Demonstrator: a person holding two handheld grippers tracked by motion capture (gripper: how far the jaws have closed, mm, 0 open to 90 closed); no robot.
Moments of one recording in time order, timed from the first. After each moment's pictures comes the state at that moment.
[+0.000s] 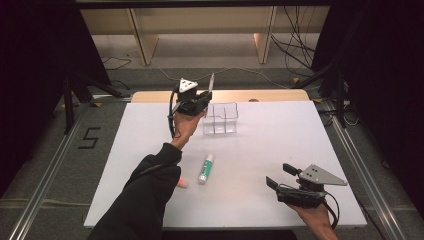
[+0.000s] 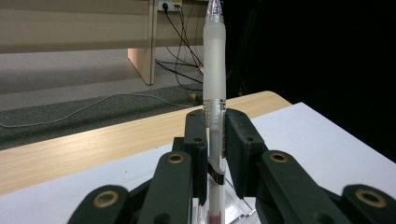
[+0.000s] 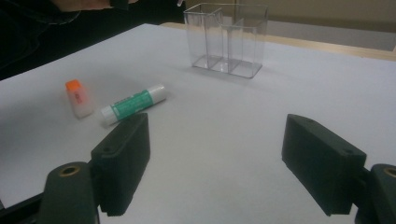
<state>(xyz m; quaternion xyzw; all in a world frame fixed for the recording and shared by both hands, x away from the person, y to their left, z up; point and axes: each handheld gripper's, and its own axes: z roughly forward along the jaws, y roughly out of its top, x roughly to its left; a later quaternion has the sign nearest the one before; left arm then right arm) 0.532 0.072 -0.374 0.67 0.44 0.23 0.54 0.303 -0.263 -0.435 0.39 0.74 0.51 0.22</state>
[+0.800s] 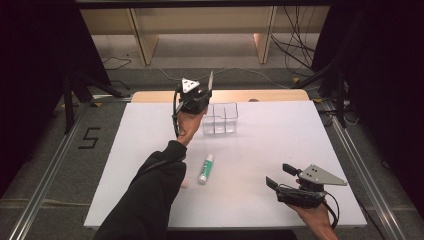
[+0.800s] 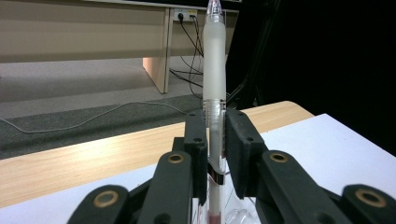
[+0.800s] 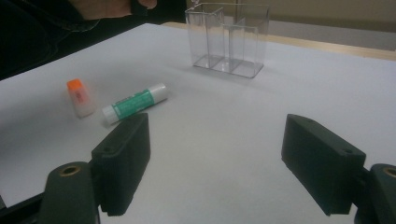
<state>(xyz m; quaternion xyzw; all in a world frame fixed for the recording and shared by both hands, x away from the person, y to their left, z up) 0.549 0.066 -0.390 0.66 0.46 0.26 0.55 0.303 -0.263 -0.436 0.39 0.74 0.51 0.21</state>
